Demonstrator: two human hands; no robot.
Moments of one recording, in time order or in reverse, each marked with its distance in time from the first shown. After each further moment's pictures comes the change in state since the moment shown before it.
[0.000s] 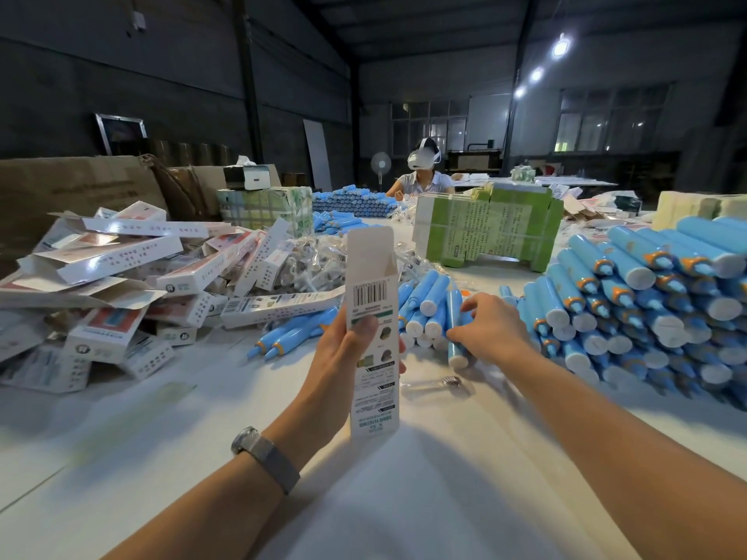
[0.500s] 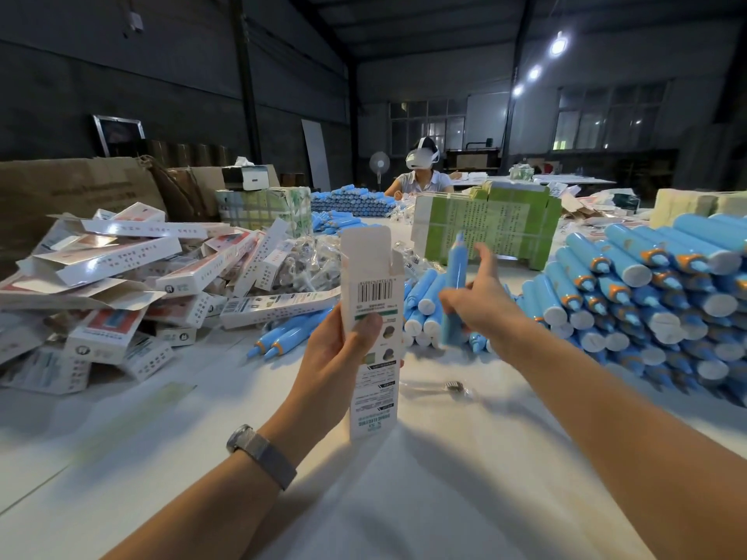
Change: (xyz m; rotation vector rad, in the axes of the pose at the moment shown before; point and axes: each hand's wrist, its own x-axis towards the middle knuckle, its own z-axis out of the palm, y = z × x) left_hand -0.006 0.013 0.001 0.116 0.052 0.127; right_hand -0.007 -0.030 -0.023 0.584 -0.147 0.003
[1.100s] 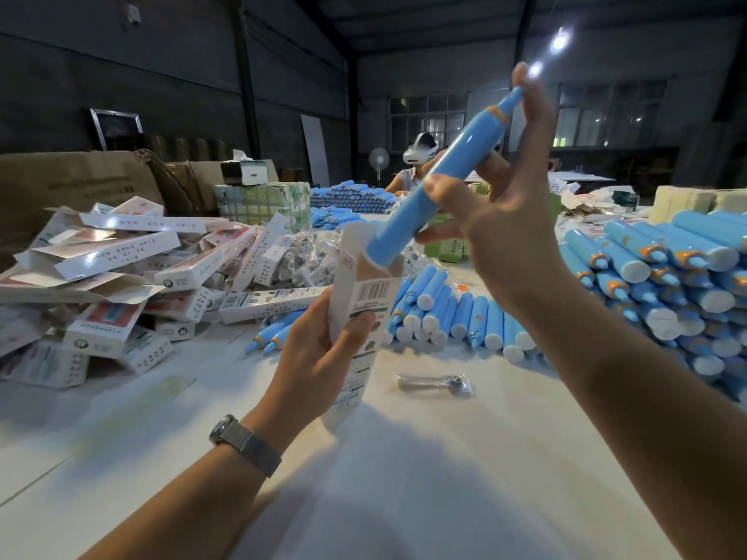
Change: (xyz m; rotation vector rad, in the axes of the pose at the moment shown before) left_hand 0.001 0.001 -0.014 0.184 0.029 0.154; right_hand -0.073 -0.097 -0.013 0.504 0.032 -0.769
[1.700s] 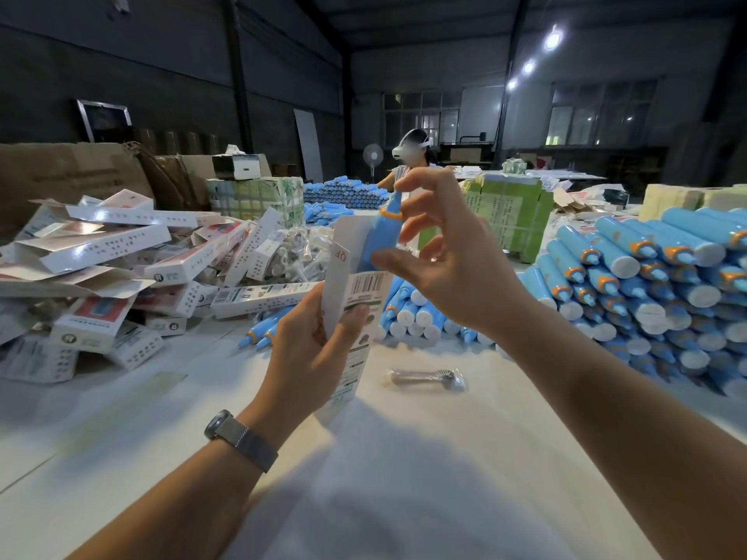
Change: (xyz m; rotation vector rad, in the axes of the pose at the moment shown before) left_hand 0.002 -0.006 0.001 0.152 0.075 0.049; right_hand -0.016 0.031 -0.004 -0.577 -0.309 -0.134
